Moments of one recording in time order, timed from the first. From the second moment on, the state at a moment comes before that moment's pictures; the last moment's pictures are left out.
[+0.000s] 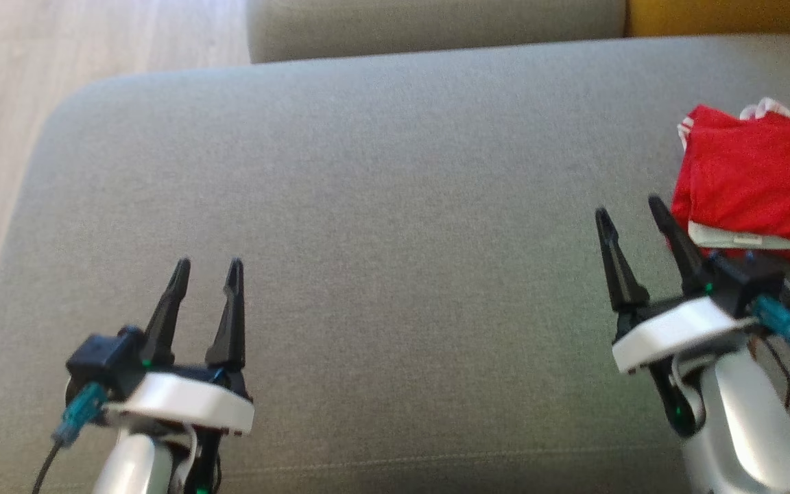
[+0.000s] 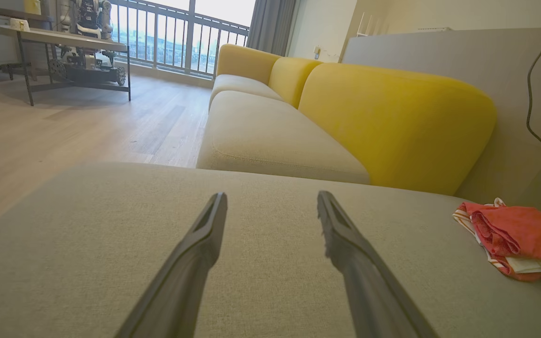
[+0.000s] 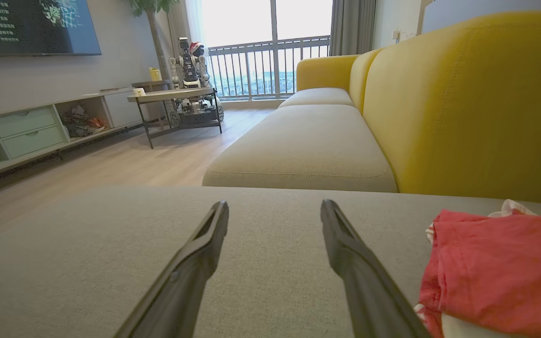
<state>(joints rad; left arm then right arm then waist) -0.06 0.09 -0.18 0.14 -0.32 -0.08 -0.26 -0.26 -0.06 -0.02 0.33 0.11 0.13 -0.25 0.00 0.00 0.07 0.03</state>
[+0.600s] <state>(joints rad) 0.05 0.05 -0.06 0.15 -0.24 -0.08 -0.26 -0.12 -0.05 0.01 0.24 0.17 0.13 -0.25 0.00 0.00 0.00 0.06</state>
